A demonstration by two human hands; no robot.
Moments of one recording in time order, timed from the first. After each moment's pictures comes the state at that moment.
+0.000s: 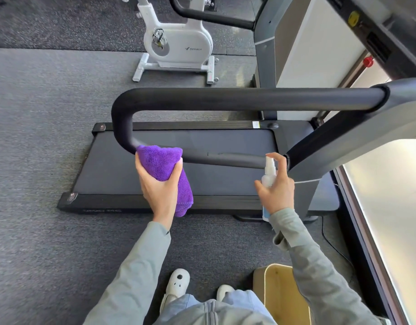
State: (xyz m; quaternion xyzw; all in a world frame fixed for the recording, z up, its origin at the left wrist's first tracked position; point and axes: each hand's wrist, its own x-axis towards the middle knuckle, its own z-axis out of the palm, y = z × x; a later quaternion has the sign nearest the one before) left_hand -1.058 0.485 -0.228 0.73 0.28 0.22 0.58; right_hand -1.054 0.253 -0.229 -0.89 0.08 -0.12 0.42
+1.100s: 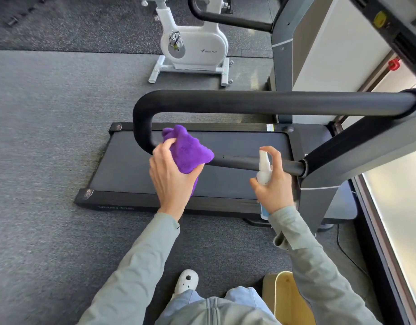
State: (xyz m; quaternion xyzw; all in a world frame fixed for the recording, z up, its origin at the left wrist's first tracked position) left_hand -1.049 0.498 -0.207 0.87 0.13 0.28 0.38; right_hand -1.042 0.286 -0.219 -0.89 -0.01 -0.11 0.45
